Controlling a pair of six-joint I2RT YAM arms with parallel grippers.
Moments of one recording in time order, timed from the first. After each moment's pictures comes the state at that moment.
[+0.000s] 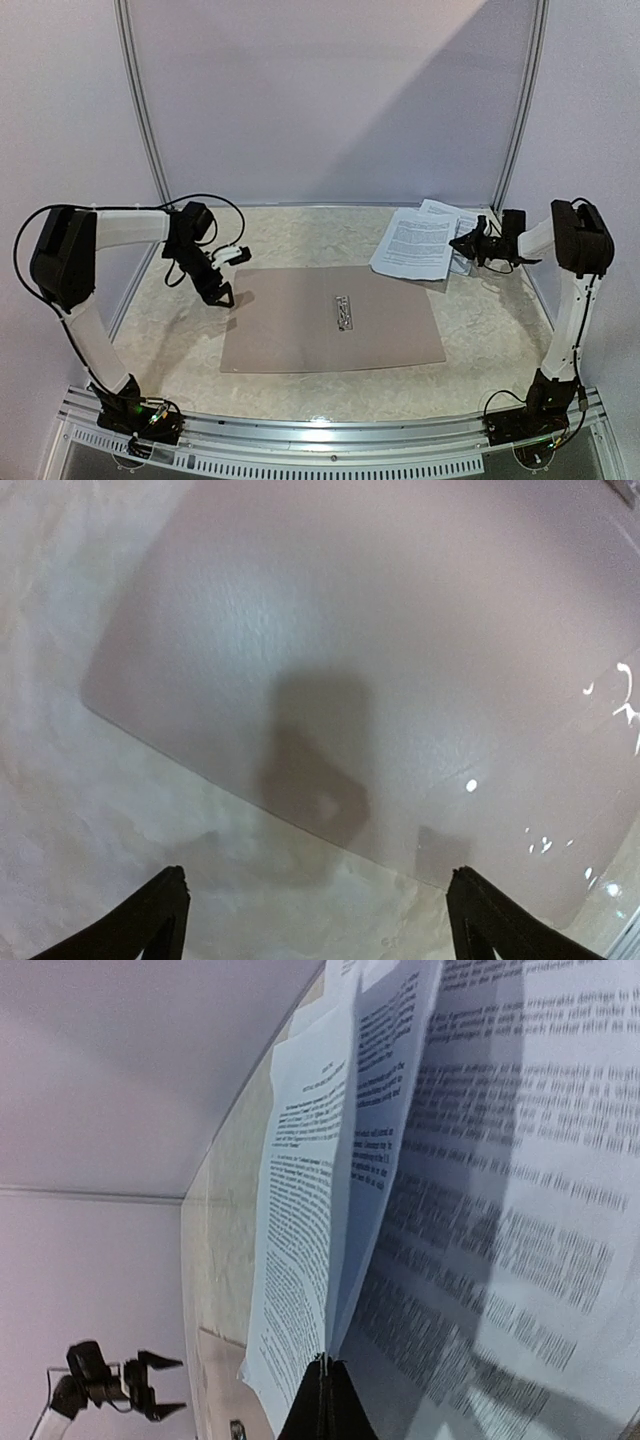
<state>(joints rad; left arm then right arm) -0.28 1.79 1.15 -0.74 0.26 0.67 -0.11 2.18 1.20 0.35 -0.83 0.81</state>
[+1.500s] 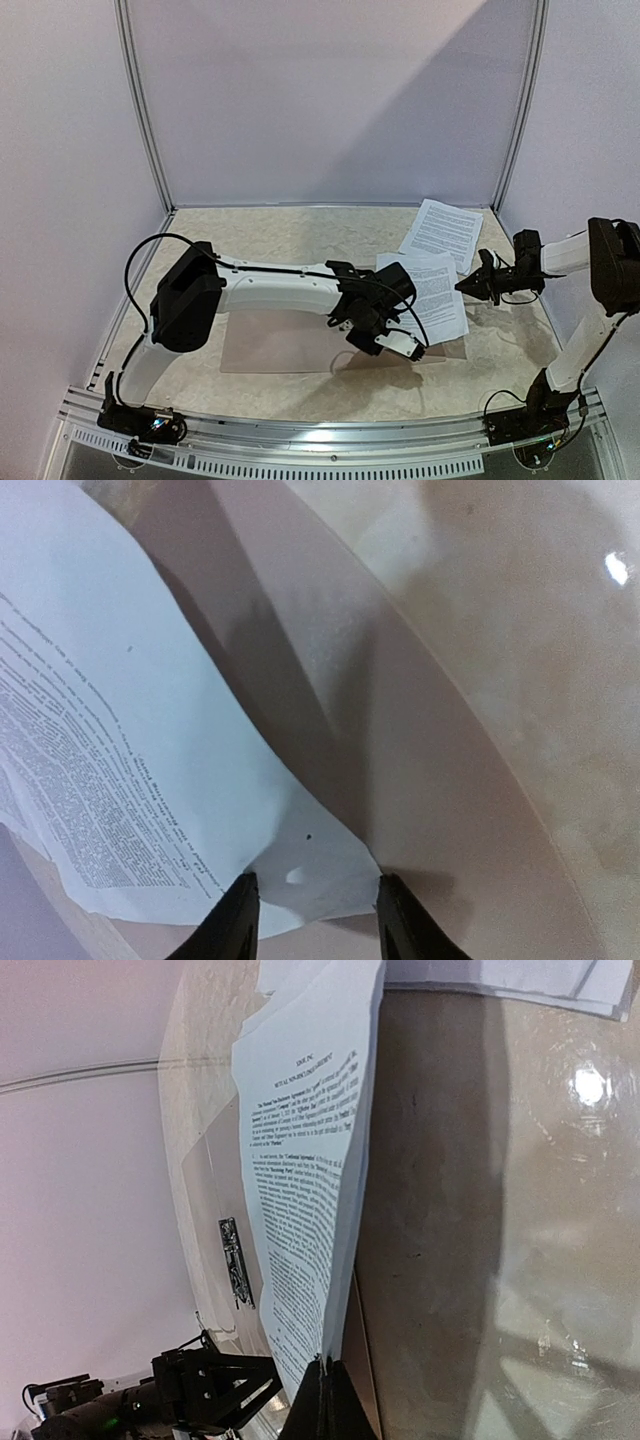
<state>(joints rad) -1.17 2.37 1.90 -0.68 -0.07 1.09 -0.11 1.70 0.80 -0.24 -0.95 0.46</state>
